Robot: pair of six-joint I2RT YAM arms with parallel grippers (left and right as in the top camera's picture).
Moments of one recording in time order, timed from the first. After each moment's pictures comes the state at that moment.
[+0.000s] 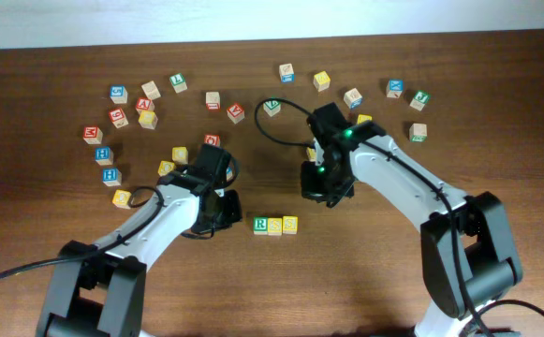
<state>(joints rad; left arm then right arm) -0.36 1.68 0.94 -0.66 0.14 -0.54 0.42 1.87 1.31 -0.89 -0.27 0.46</state>
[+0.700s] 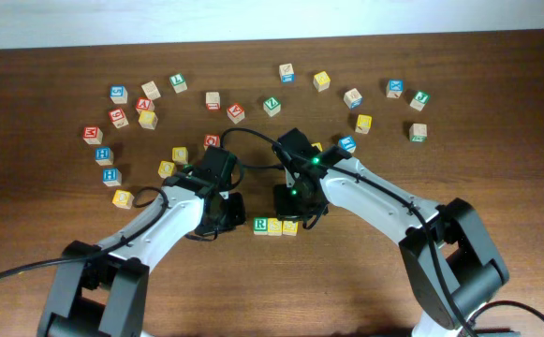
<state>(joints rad) -0.39 1.68 0.94 -0.67 0.14 -0.54 0.59 1.87 1.24 -0.78 -0.26 0.51</state>
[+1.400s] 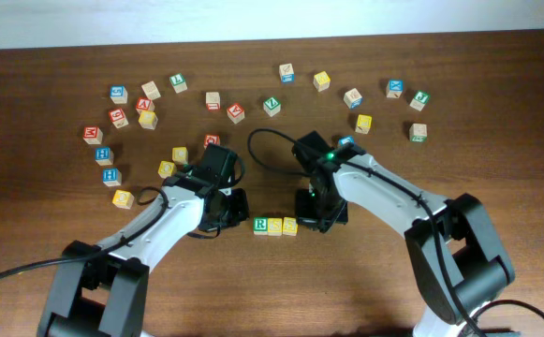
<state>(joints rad) -0.39 1.68 0.94 -0.61 0.18 -0.54 0.52 1.87 1.19 -0.91 -0.24 0.60</state>
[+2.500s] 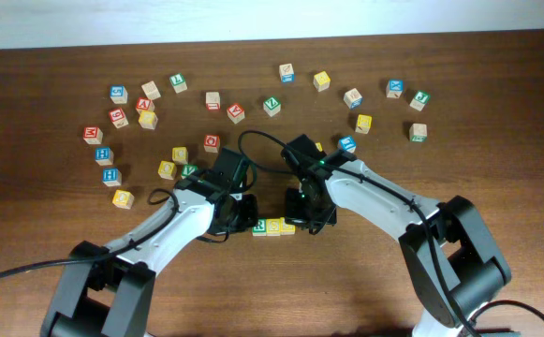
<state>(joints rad) -0.46 1.68 0.94 -0.61 0.18 -0.54 0.56 1.87 1.19 -0.81 -0.25 0.67</state>
